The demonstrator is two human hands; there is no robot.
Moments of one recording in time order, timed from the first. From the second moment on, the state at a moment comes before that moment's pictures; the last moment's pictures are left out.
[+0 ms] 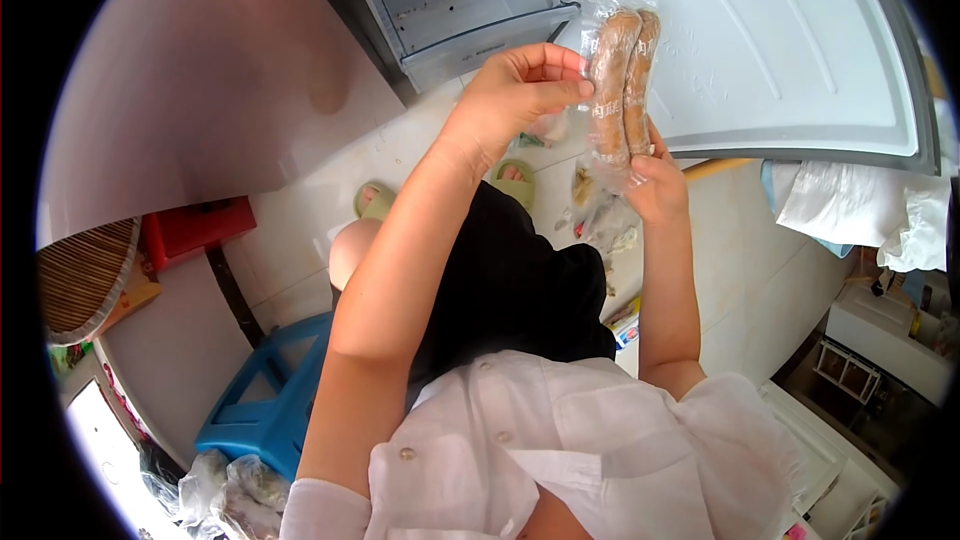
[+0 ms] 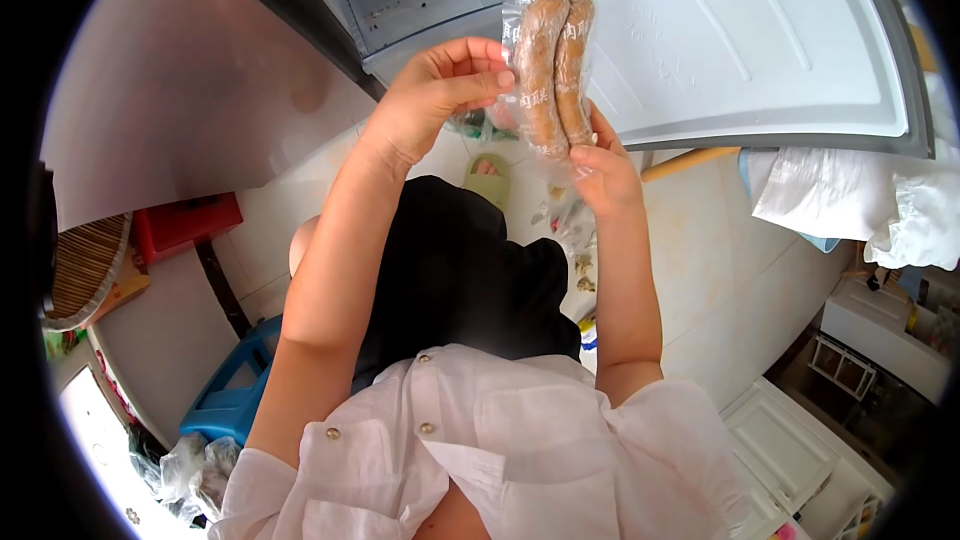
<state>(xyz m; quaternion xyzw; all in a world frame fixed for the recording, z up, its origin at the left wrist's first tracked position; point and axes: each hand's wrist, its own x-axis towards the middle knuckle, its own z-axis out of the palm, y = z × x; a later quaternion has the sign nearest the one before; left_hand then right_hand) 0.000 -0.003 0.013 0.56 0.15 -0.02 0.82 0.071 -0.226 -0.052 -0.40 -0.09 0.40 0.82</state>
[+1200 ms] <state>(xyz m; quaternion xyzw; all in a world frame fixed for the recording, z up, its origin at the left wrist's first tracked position) -0.003 -0.005 0.013 0.60 0.07 0.05 0.79 0.068 -0.185 -0.036 -0.51 -0.16 0.33 0.78</state>
